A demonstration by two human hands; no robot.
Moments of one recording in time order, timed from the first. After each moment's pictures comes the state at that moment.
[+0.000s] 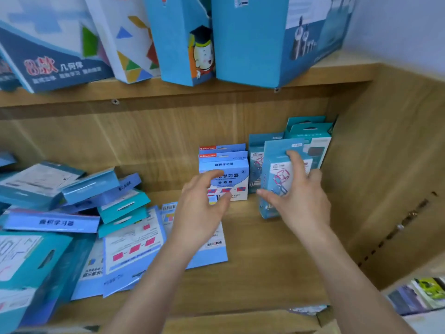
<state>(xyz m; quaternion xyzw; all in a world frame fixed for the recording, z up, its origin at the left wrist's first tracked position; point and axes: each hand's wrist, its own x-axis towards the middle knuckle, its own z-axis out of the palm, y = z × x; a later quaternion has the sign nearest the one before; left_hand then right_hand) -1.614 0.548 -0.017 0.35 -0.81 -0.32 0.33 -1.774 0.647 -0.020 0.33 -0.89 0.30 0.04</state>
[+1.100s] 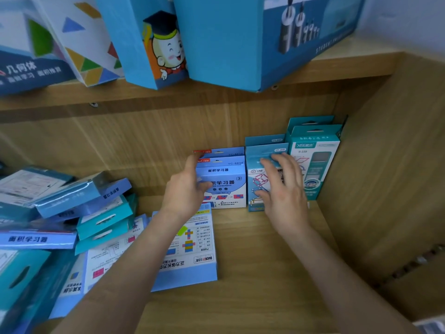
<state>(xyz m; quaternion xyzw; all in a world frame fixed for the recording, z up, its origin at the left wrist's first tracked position) -1.659 0.475 -0.027 0.42 -0.85 -0.21 0.25 -1.821 0.599 -0.069 0.52 -0.75 0.36 0.20</state>
